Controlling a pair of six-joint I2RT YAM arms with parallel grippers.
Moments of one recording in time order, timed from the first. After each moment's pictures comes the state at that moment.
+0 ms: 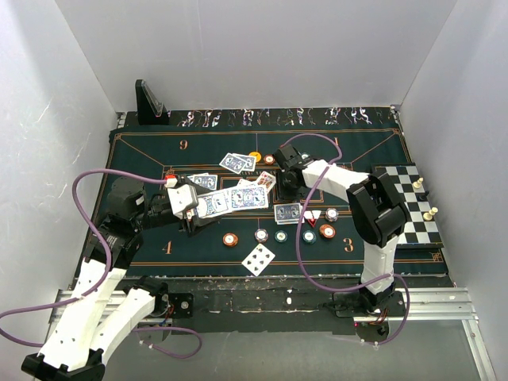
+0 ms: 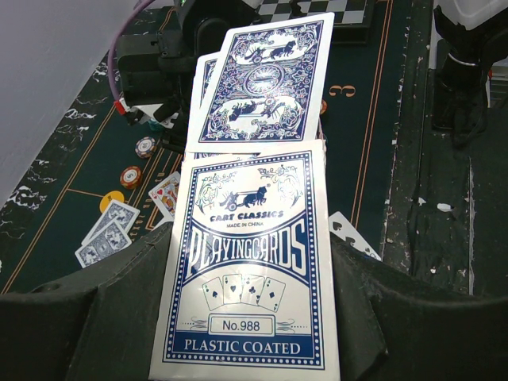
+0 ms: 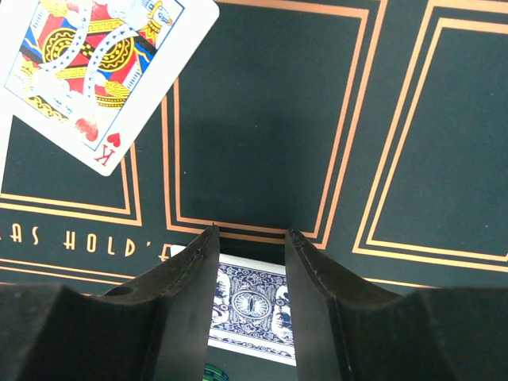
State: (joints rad) left arm -0.36 0.69 0.92 -0.49 0.85 0.45; right arm 0.62 1.92 1.32 -0.57 0.11 0.47
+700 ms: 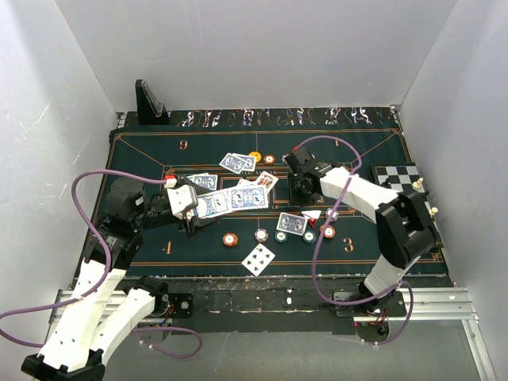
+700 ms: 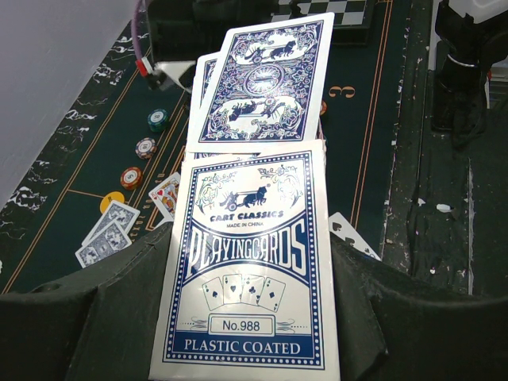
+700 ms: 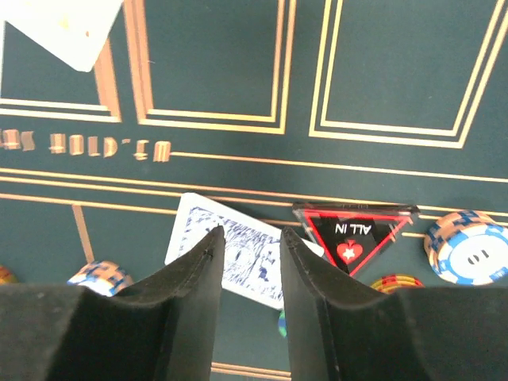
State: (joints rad) left arm -0.36 0.69 0.92 -0.49 0.85 0.45; right arm 0.62 1.70 1.14 -0.62 0.11 0.53
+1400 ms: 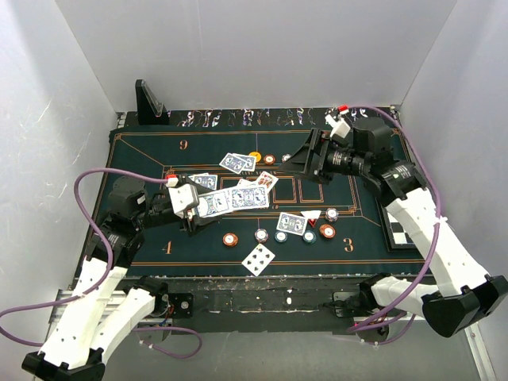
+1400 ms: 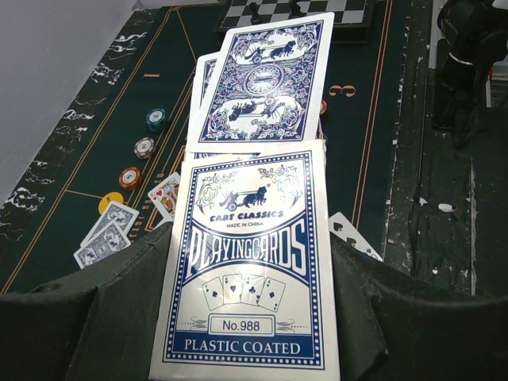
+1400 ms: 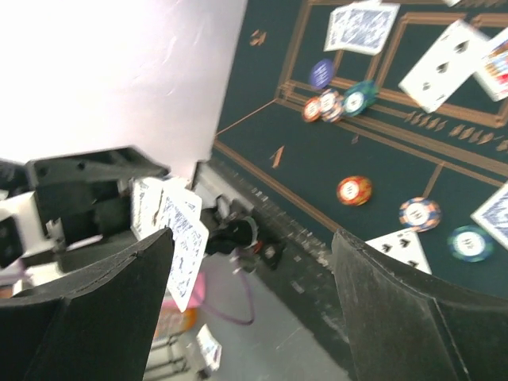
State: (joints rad) left arm -0.36 0.70 0.91 -0.48 0.86 0.45; right arm 0.47 1.16 1.34 -0.63 -0.54 0.77
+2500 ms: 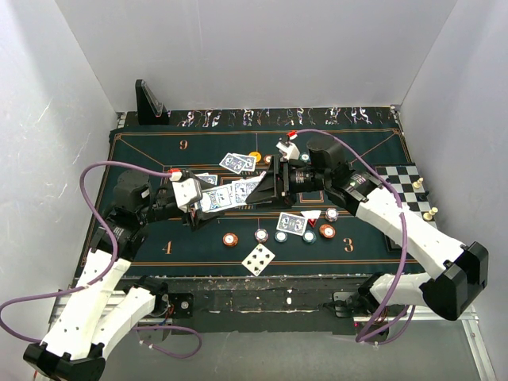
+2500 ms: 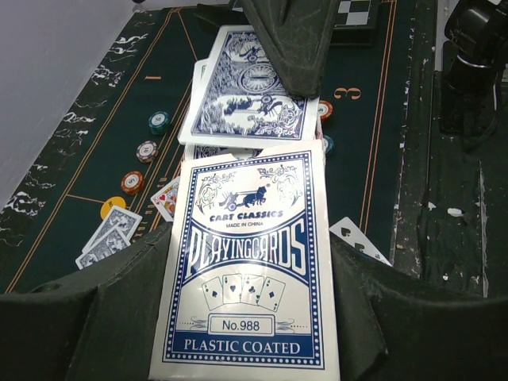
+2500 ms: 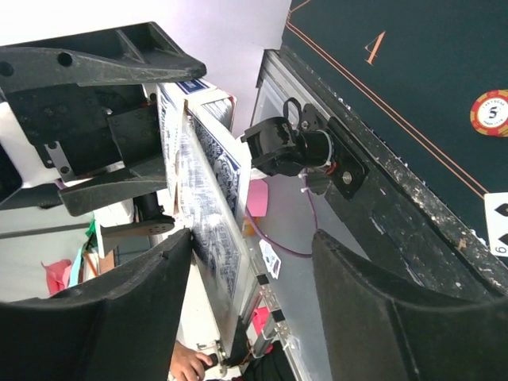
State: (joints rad) left arm -0.36 0.75 0.91 -0.42 0.86 0.45; right arm 0.72 1.26 1.16 -0.35 -0.75 1.00
